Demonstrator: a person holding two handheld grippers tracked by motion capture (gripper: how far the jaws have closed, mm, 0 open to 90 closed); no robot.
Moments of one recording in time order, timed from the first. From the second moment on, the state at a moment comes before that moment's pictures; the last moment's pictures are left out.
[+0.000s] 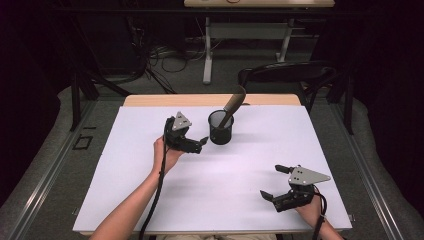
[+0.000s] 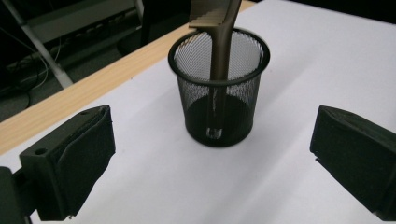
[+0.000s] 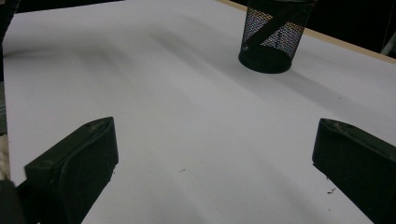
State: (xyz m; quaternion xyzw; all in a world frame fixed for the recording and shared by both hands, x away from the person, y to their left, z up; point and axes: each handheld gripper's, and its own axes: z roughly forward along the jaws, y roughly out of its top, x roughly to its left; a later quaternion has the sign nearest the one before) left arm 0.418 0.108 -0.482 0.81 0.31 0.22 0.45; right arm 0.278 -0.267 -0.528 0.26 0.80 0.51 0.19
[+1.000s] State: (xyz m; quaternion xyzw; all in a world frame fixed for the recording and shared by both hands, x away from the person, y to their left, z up) left arm 0.365 0.167 -0.491 0.83 0.33 0.21 0.40; right arm 0.277 -0.266 -0.529 0.27 0.79 0.51 0.19
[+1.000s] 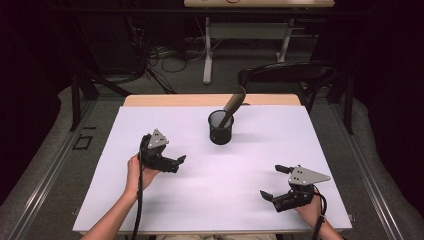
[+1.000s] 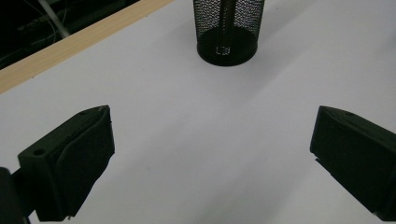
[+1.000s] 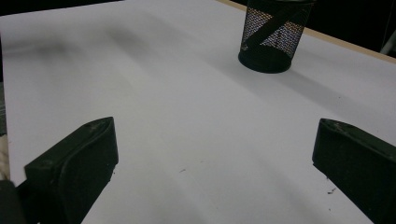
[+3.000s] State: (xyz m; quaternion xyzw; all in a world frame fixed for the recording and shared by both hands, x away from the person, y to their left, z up) left arm 0.284 0.216 -0.527 0.79 0.37 0.23 0.42; right arm 0.278 -0.266 -0.529 0.27 0.79 0.51 0.19
